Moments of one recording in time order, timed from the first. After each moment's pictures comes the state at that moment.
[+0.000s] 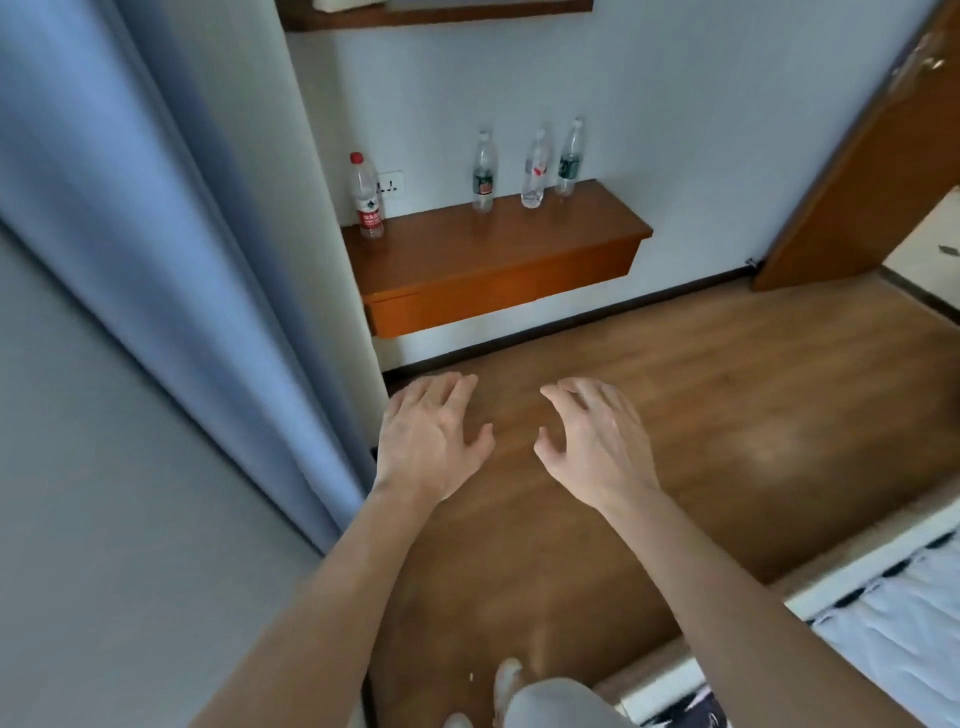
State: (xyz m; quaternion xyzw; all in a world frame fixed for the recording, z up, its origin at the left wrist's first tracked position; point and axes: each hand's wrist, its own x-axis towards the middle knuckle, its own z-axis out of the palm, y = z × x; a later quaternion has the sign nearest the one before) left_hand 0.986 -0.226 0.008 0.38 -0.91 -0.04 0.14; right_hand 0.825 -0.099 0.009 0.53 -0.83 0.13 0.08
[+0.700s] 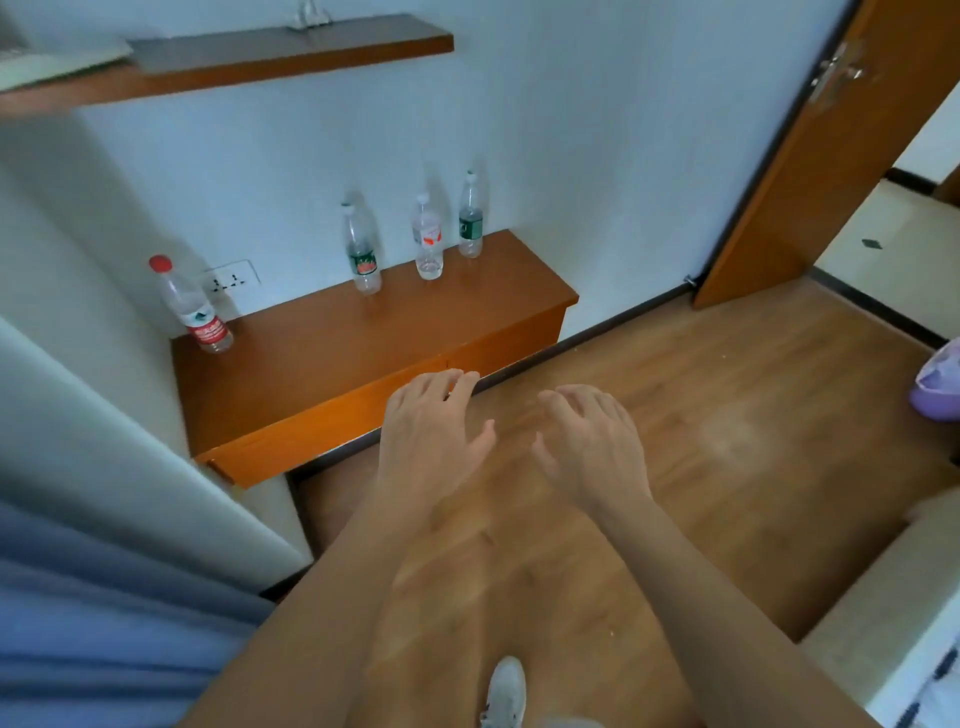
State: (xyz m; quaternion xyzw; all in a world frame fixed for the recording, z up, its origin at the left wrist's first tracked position) left_hand 0.611 -0.417 0.009 0.32 -0.93 -0.06 0.16; right_hand 0.489 -0.273 0.007 0.44 -0.88 0.14 0.06
